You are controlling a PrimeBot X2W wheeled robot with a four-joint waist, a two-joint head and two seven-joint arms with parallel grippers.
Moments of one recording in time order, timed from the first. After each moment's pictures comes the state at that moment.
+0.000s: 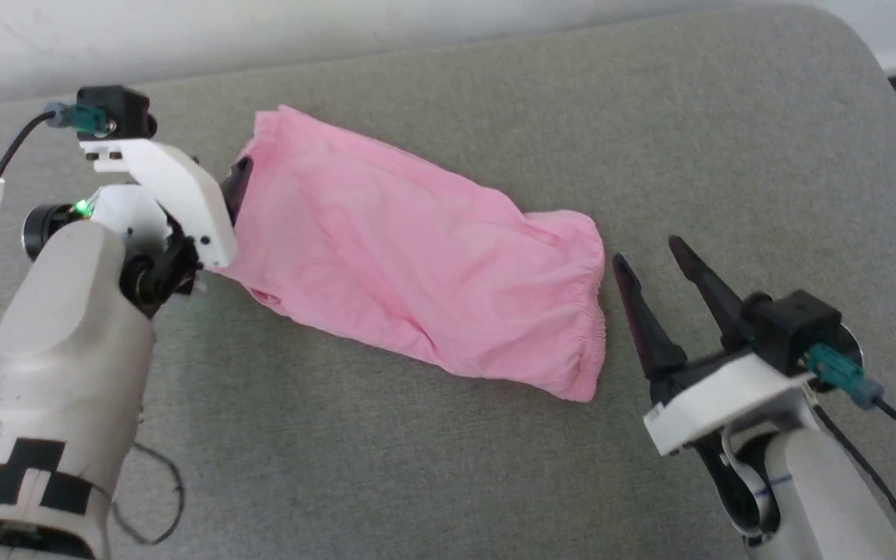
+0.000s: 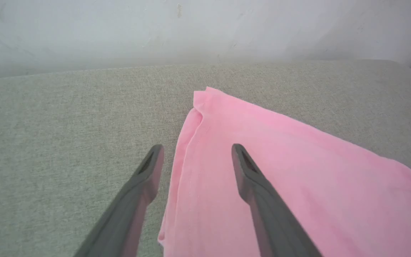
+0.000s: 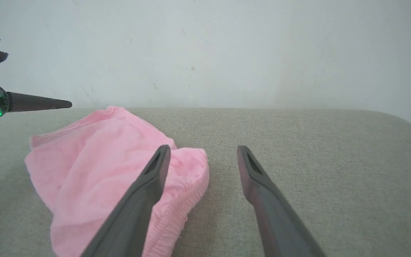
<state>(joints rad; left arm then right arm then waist) -0.91 0.32 -0.34 0.88 -0.61 -0.12 0.24 -0.26 -0.10 0.21 0.15 0.25 0.13 -0.12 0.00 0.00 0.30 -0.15</state>
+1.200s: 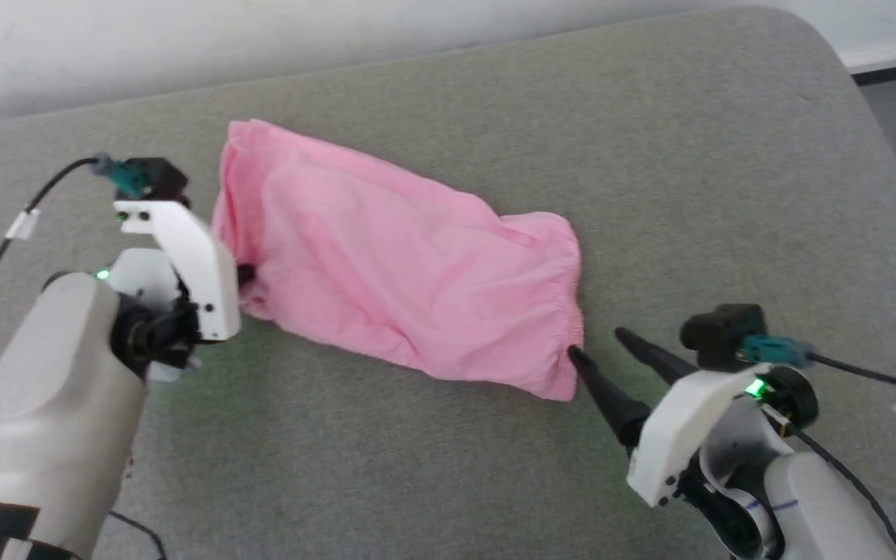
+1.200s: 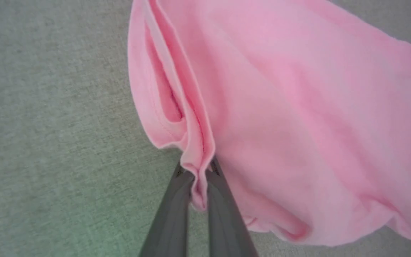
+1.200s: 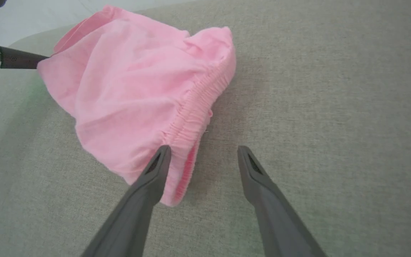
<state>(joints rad) -0.74 0.43 -0.41 0.64 -0.75 -0.11 0.66 -0.17 -0.13 0.26 0.03 0.41 0.13 0.33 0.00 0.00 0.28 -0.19</state>
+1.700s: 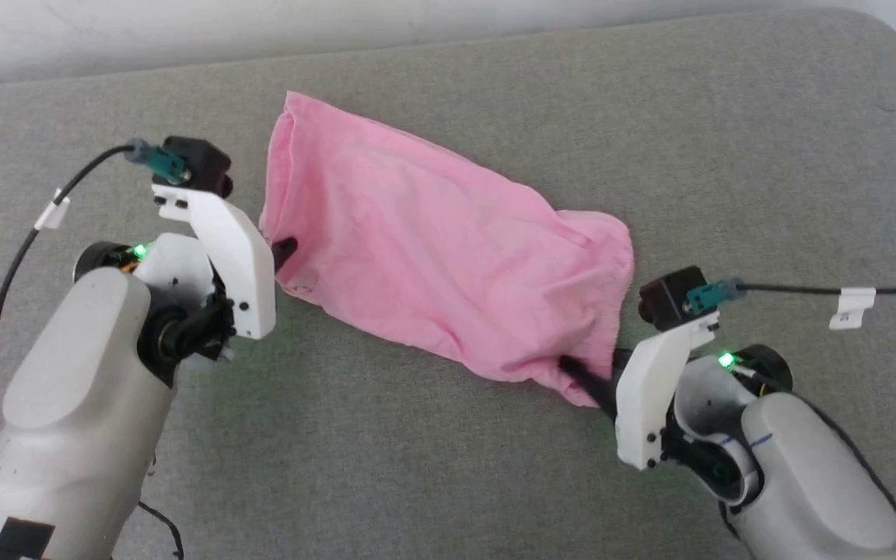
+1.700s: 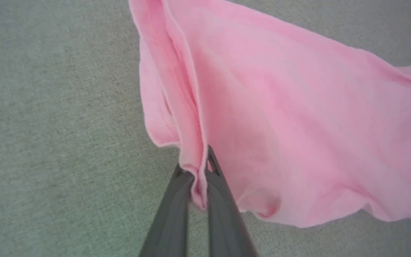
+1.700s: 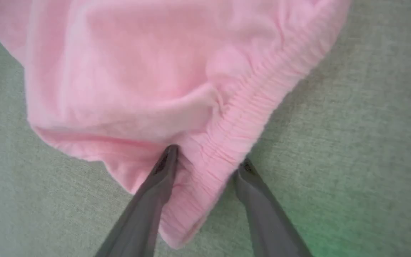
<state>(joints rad) -0.71 0.42 -0.44 0.45 -0.74 -0.11 0.63 -0.35 -0.15 0.36 0.30 0.51 0.13 0.55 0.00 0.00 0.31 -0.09</state>
